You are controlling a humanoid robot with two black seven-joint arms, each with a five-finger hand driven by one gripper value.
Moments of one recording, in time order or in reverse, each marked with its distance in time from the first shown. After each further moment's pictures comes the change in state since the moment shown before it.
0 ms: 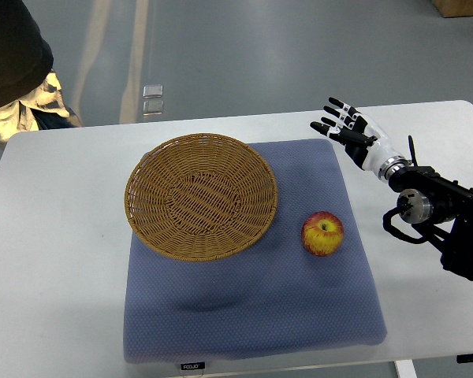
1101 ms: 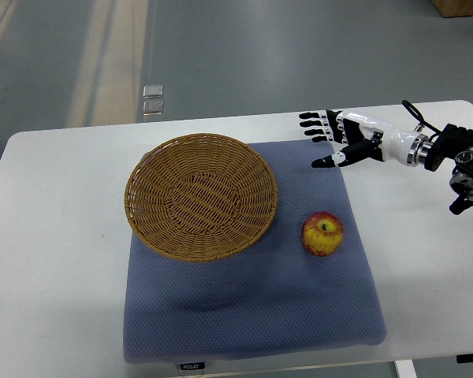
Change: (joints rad) left arm 0.000 0.000 -0.002 0.003 0.000 0.000 0.000; right arm 0.100 -0.254 -0.058 0.155 -0.650 0.388 0.005
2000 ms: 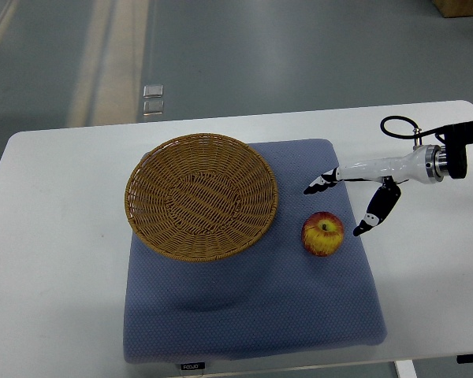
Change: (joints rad) left arm 0.000 0.000 0.001 0.002 0.000 0.000 0.000; right arm 0.179 -0.258 -0.337 0.420 -0.494 -0.038 0.009
